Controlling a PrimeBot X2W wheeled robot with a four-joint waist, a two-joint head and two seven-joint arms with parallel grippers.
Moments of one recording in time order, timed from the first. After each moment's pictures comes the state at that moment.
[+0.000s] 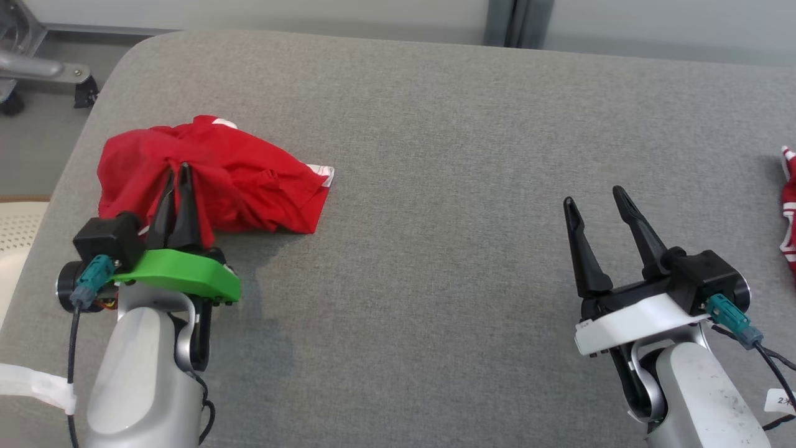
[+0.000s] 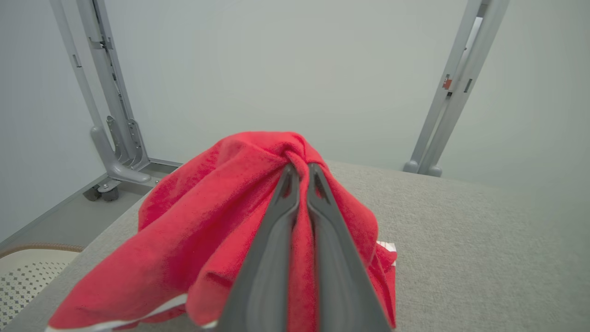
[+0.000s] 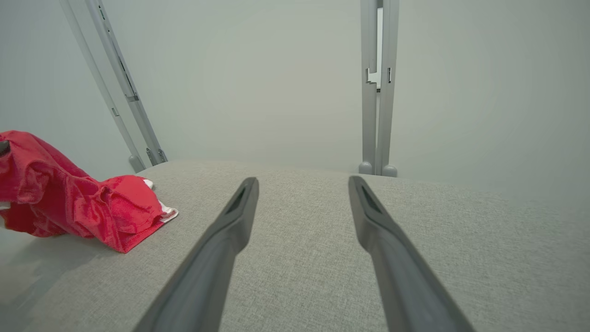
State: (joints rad) left arm -0.47 0.10 -0.04 0.51 -0.29 -0.10 -0.26; right arm -0.21 -0.11 0.13 0.15 0.19 0.13 -0.26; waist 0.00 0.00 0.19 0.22
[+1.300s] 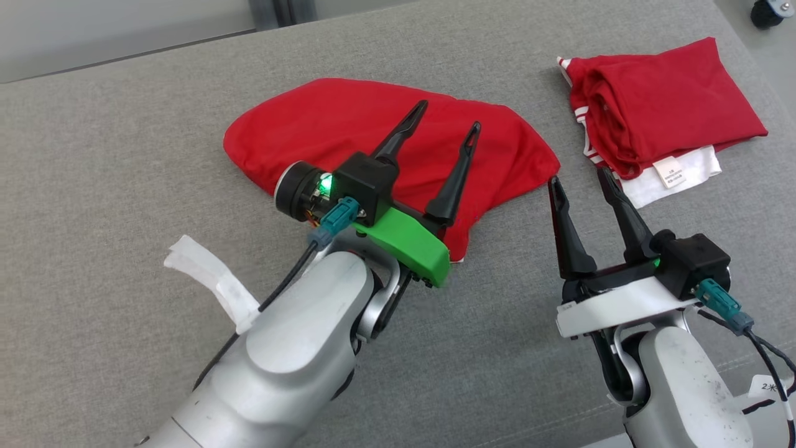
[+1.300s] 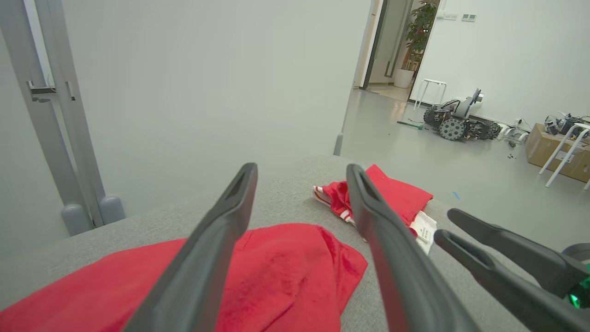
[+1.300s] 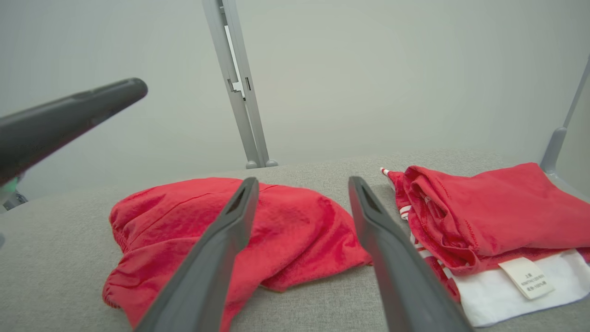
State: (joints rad) left arm -0.76 0.05 -0.83 0.42 -0.59 0.11 -0.26; right arm -0.25 -0.05 0.14 0.14 0.21 0.13 -0.26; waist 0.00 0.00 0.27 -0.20
